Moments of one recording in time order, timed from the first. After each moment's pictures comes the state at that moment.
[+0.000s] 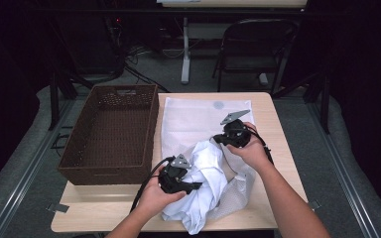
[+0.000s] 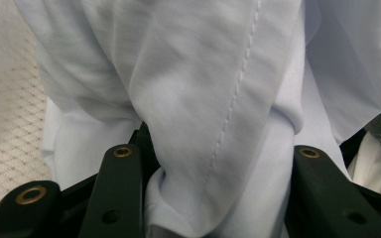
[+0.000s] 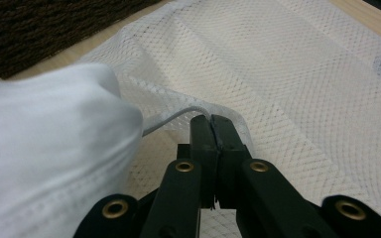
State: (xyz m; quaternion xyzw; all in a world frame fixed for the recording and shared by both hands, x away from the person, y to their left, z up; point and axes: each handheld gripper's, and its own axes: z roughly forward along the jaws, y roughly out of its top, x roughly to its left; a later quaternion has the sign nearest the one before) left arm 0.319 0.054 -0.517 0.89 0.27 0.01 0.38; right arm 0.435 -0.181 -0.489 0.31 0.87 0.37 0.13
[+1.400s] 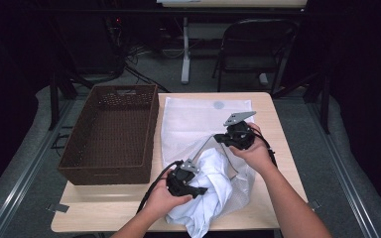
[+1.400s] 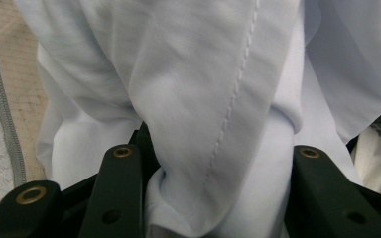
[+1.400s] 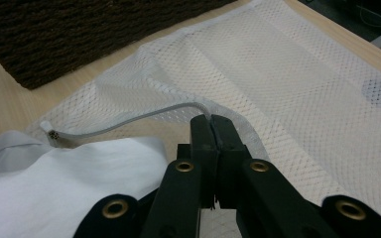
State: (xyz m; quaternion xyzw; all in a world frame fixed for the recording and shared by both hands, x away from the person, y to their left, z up) left arm 0.320 0.037 -0.533 0.90 0.26 -0.01 0.36; right arm 0.416 -0.185 -0.472 0.29 0.86 0.40 0.15
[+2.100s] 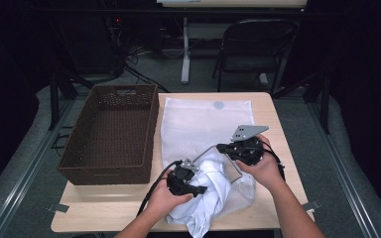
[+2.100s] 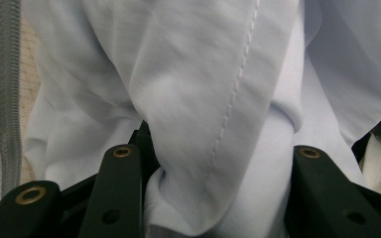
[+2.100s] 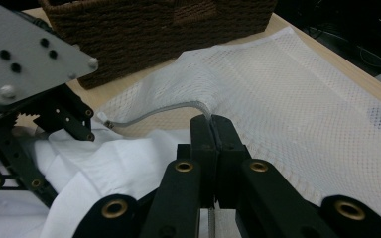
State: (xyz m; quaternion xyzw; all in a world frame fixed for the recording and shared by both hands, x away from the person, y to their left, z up) left arm 0.325 0.036 -0.540 0.89 0.30 -0.02 0.35; right arm 0.357 -0.193 -0.454 0.24 0.85 0.44 0.17
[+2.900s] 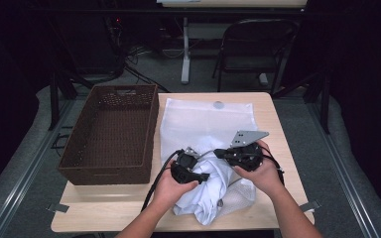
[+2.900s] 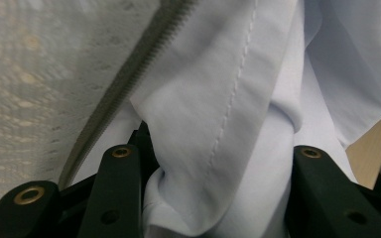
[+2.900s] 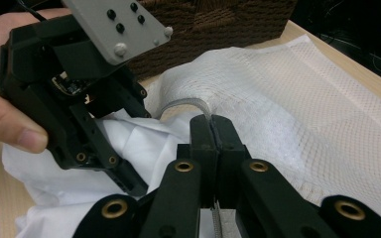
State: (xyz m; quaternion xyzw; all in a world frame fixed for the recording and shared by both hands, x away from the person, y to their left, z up) left arm 0.348 0.024 -0.523 0.87 0.35 0.01 0.35; right arm 0.343 -0.188 -0.456 0.23 0.85 0.45 0.16
